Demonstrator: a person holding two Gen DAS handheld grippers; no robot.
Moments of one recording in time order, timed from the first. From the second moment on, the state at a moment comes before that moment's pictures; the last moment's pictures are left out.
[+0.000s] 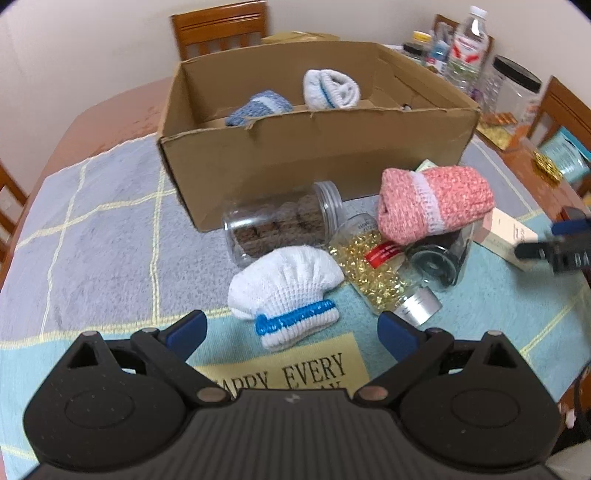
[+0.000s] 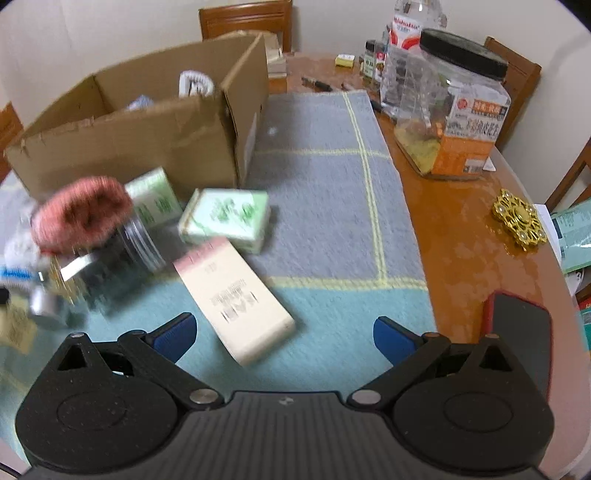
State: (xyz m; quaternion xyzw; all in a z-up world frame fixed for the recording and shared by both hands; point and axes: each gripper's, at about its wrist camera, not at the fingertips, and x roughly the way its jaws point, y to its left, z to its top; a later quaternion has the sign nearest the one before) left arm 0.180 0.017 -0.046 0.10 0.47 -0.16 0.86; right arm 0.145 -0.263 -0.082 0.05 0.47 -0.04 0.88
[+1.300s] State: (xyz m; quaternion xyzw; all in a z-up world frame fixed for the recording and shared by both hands) left arm 0.208 0.028 -0.083 0.25 0.44 -0.36 0.79; right arm 0.153 -0.226 -0.100 0.09 0.48 -0.17 0.86
